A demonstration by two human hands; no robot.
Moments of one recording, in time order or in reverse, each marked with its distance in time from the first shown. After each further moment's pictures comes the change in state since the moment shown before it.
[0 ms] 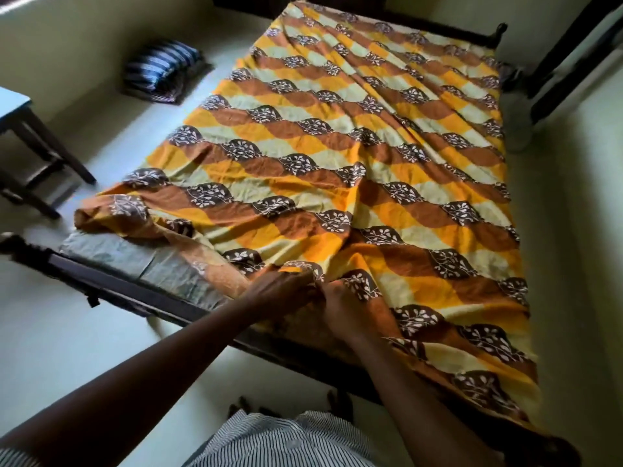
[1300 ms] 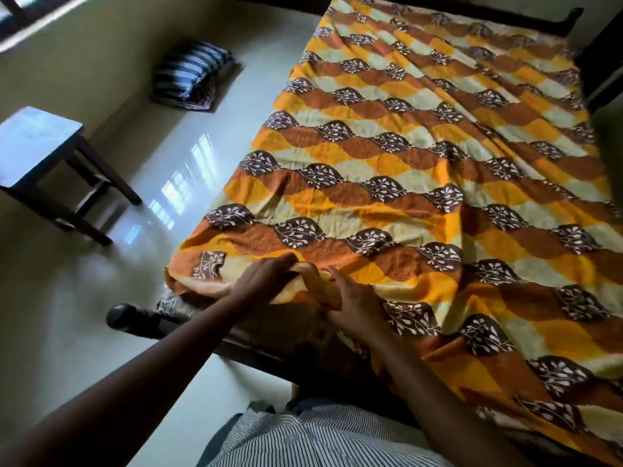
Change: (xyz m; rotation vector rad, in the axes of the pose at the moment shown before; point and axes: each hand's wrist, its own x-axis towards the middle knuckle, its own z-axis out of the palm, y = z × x) left_hand -0.021 -0.327 -0.067 -0.297 0.042 -0.226; right_hand 0.191 -0.194 0.097 0.109 -0.103 0.130
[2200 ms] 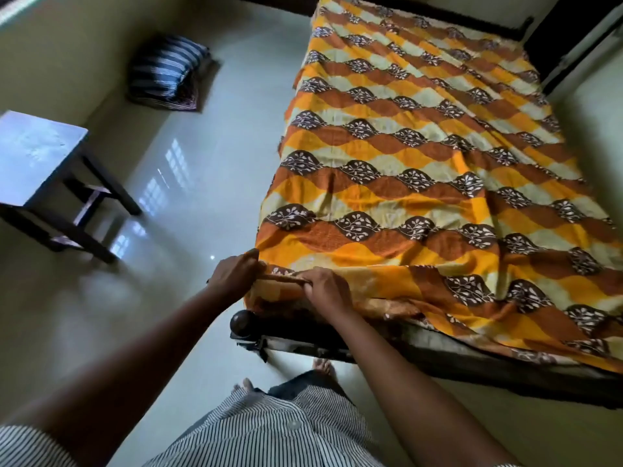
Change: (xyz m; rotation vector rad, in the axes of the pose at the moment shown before) left_hand -0.059 -0.251 -0.126 0.145 -0.140 -0.008; right_hand 0.093 -0.219 0.178 -0.234 0.226 0.076
